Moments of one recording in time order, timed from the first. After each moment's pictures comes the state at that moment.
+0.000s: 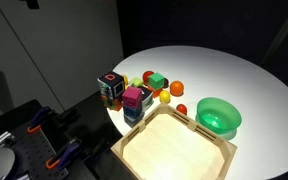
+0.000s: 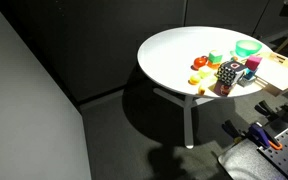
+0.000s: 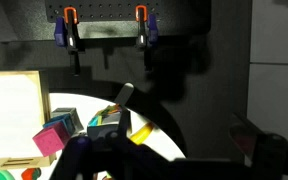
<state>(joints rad) 0.05 -0.67 0.04 -2.46 0.15 1.65 0.13</state>
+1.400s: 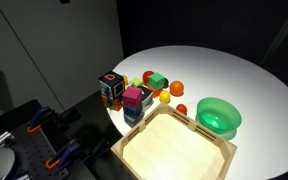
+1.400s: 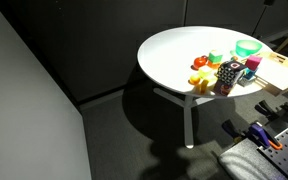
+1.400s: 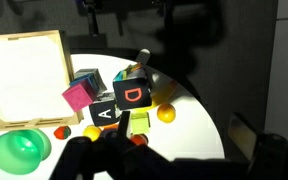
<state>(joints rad) -0.02 -0.59 0.04 -2.41 0.07 1.82 0.13</state>
